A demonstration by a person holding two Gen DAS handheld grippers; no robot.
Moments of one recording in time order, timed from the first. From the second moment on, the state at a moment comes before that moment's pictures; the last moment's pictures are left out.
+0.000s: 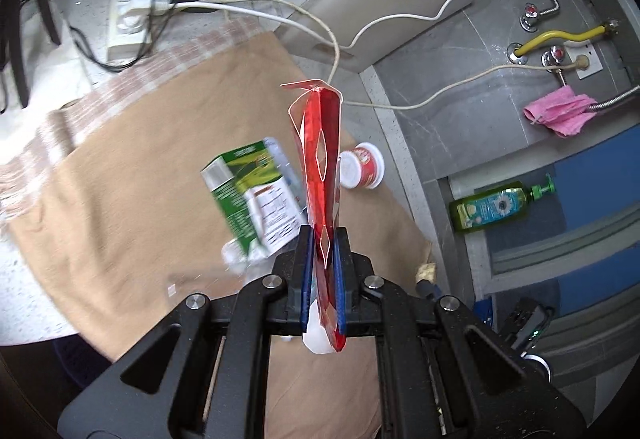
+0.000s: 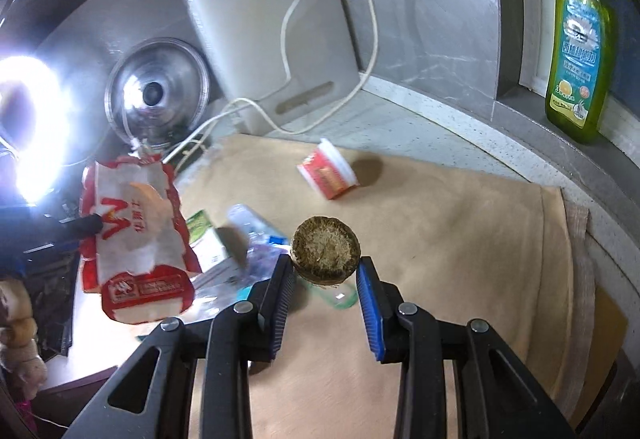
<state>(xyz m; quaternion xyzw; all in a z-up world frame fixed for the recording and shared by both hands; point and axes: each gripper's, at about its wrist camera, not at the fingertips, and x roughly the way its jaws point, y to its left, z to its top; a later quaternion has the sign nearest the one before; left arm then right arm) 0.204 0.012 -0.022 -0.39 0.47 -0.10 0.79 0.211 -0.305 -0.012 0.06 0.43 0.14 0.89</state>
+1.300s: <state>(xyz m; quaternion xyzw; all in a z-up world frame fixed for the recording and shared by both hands) -0.037 0.091 -0.081 -0.22 0.57 -0.12 0.78 -0.014 -0.143 -0.041 0.04 0.51 0.21 0.83</state>
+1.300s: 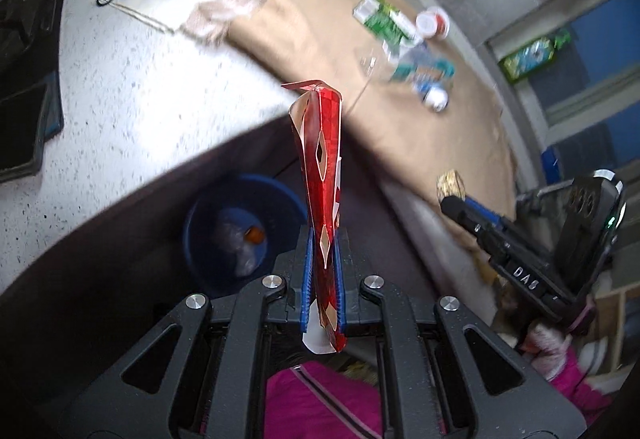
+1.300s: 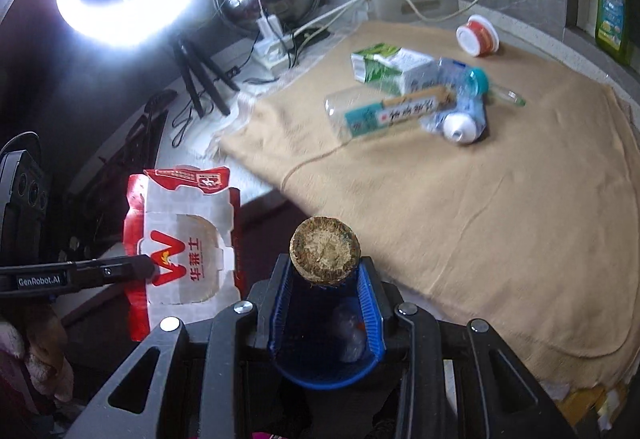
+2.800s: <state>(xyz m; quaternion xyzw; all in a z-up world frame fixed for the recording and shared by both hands) -0.039 0.056 -0.230 -0.11 0.66 -0.03 0.74 -0.018 -0.099 -0.177 -0.02 0.60 0.19 0.78</state>
